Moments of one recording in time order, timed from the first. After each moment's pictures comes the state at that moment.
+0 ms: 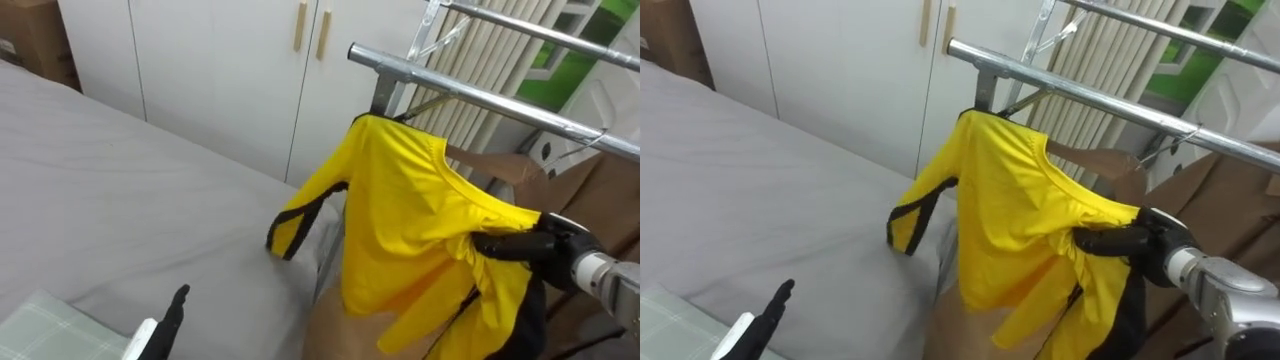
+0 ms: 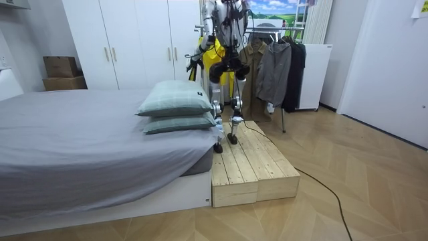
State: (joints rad) left arm 0.27 0.27 0.02 0.17 0.29 0.00 -0.03; right arm -0.66 -0.55 0.03 1.17 0.35 0.06 0.46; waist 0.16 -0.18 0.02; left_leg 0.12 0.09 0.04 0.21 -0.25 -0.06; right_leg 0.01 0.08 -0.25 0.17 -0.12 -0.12
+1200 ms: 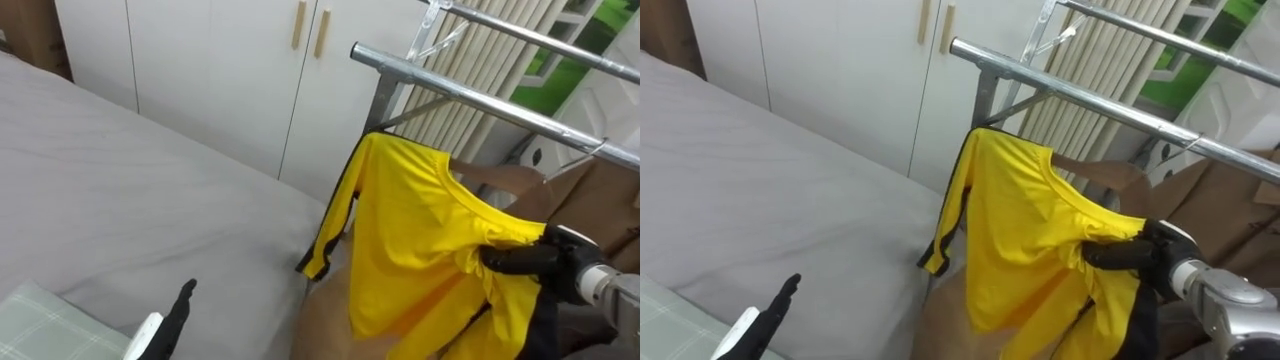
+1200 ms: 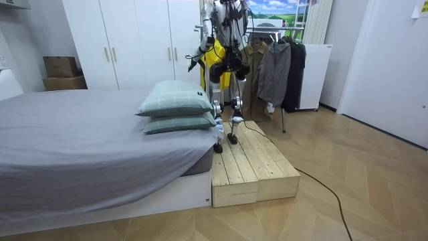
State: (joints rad) left arm 0.27 0.32 -0.02 0.16 0.29 -0.04 -0.03; right arm -0.63 -0.56 0.09 1.21 0.34 0.01 0.38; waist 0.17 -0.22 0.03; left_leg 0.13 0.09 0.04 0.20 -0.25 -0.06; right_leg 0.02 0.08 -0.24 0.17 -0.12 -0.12
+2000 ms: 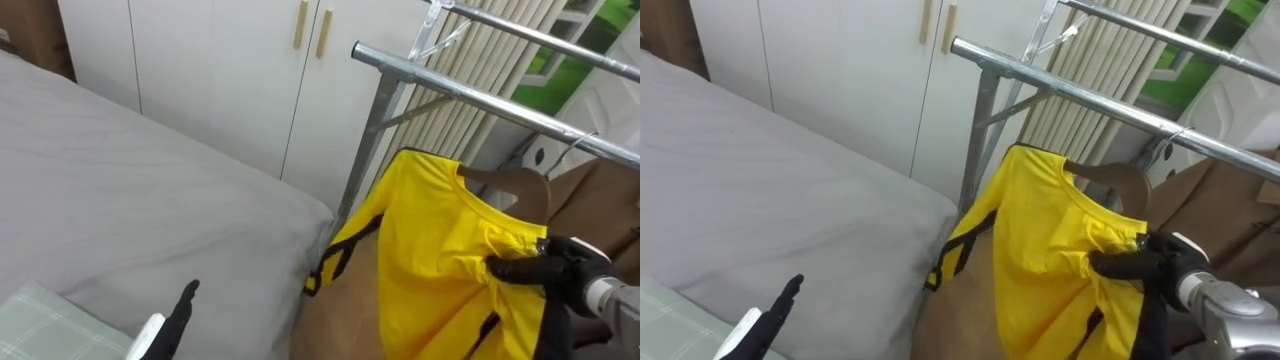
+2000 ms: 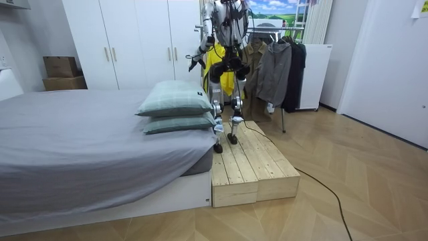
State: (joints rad) left arm 0.27 0.32 -0.04 0.16 0.27 -0.04 -0.03; right arm -0.60 -0.56 0.10 1.18 0.27 0.01 0.25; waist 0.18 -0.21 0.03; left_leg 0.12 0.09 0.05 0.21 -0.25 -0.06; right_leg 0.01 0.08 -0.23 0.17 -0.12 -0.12
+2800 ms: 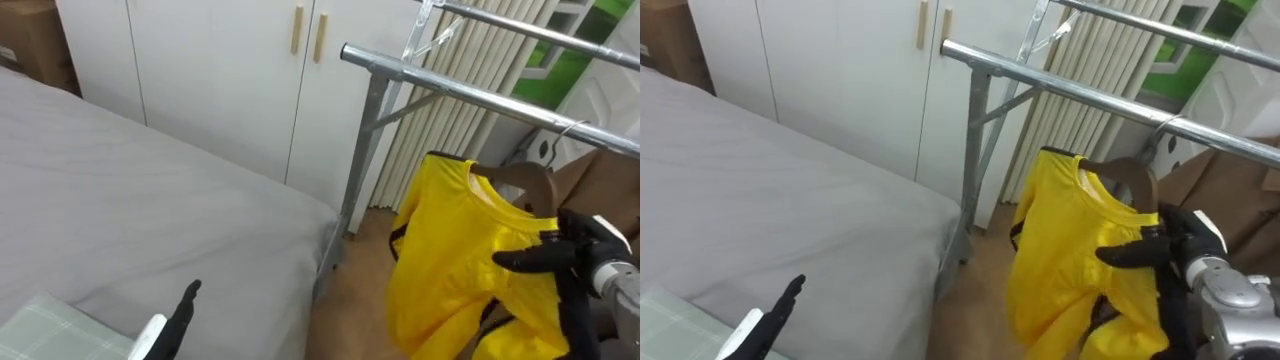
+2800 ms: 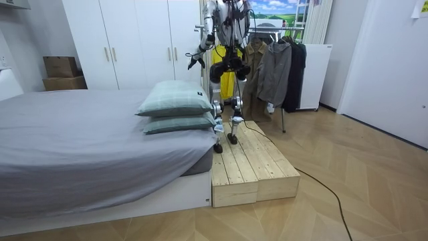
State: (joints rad) left arm 0.27 0.33 -0.04 0.18 0.27 -0.10 0.01; right arm -0.60 -0.56 0.10 1.16 0.26 -0.10 0.05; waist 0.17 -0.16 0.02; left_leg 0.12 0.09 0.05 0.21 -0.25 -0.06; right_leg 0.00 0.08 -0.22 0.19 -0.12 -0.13
